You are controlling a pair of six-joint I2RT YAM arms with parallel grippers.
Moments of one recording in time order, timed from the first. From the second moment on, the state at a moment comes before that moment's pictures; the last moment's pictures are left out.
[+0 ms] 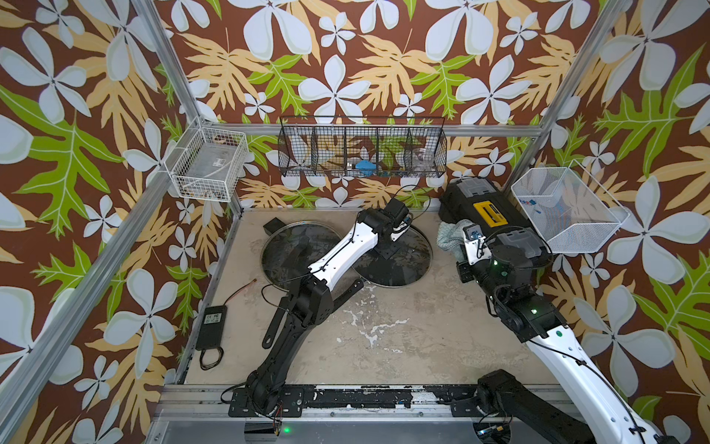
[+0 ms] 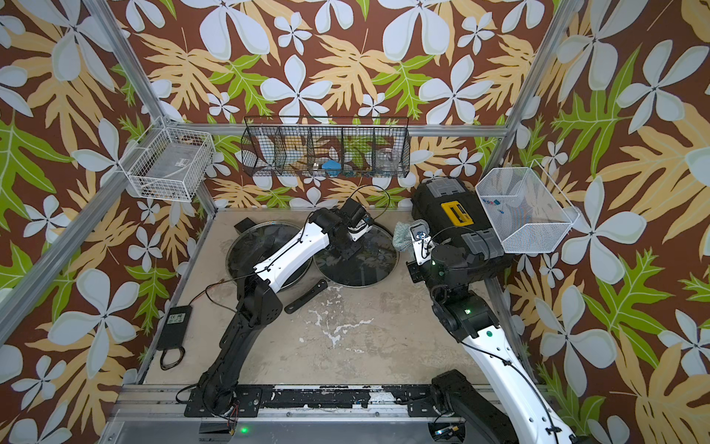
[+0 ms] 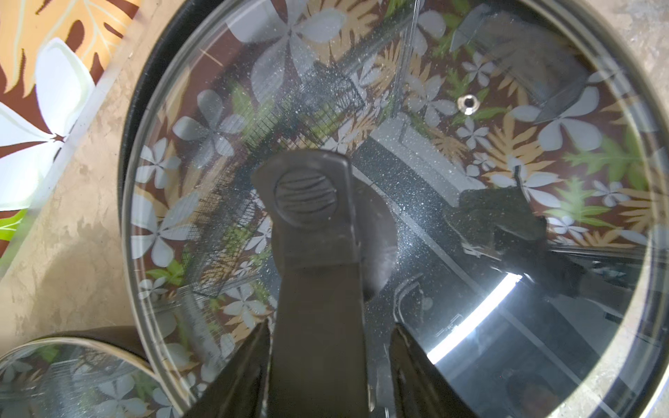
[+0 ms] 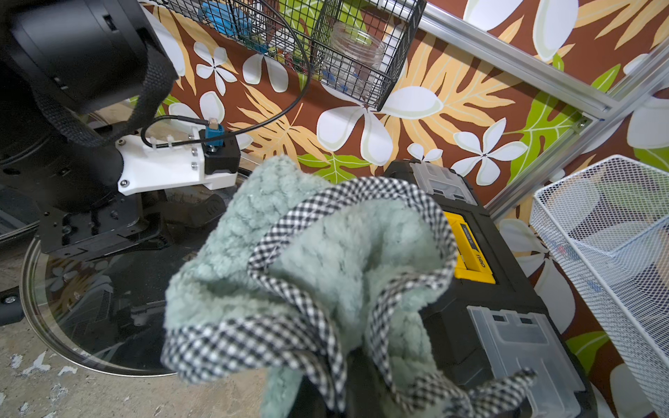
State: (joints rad) left arm -0.71 2.39 2.48 -1.22 -0.13 0.18; right arm 0.34 0.89 0.95 -0.39 0.23 -0.26
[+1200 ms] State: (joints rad) left arm -0.60 2.18 2.36 -1.07 0.10 0.08; right arm 0.34 0.87 0.96 -0.35 0.22 -0.18
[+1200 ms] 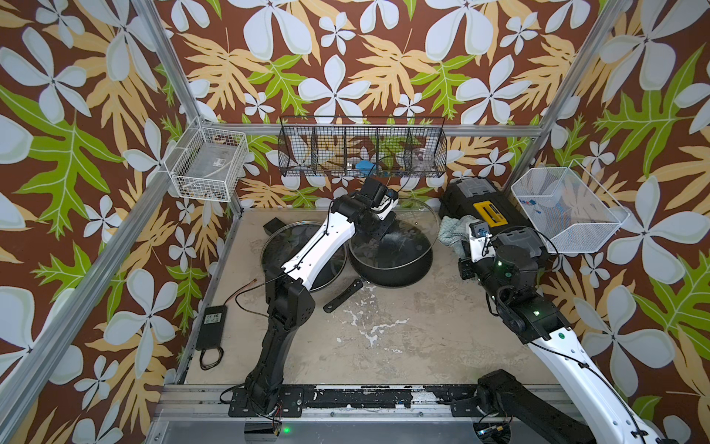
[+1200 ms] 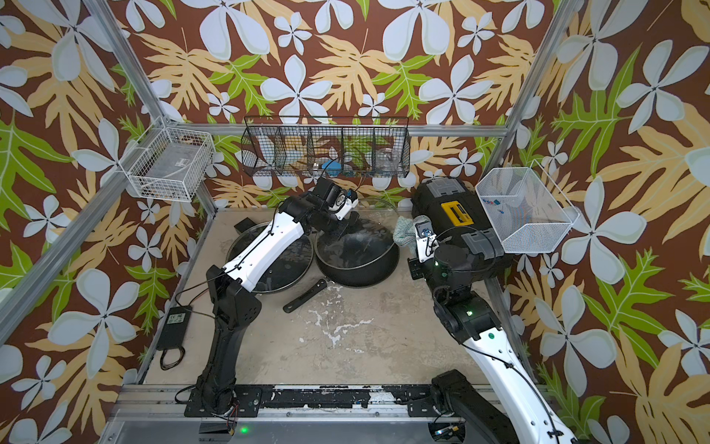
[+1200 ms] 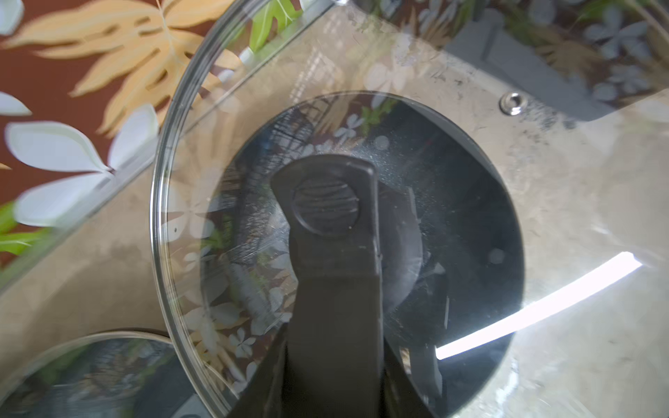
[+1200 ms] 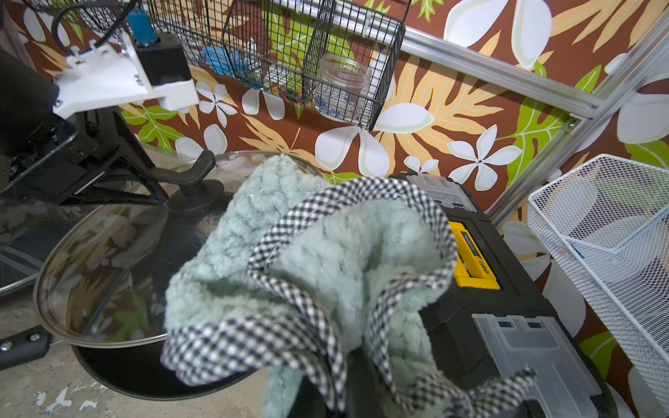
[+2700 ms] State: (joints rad) left arm -0.18 1.70 1.60 -0.34 1.24 -0.71; right arm 0.50 1.17 1.07 0.19 -0.36 0.26
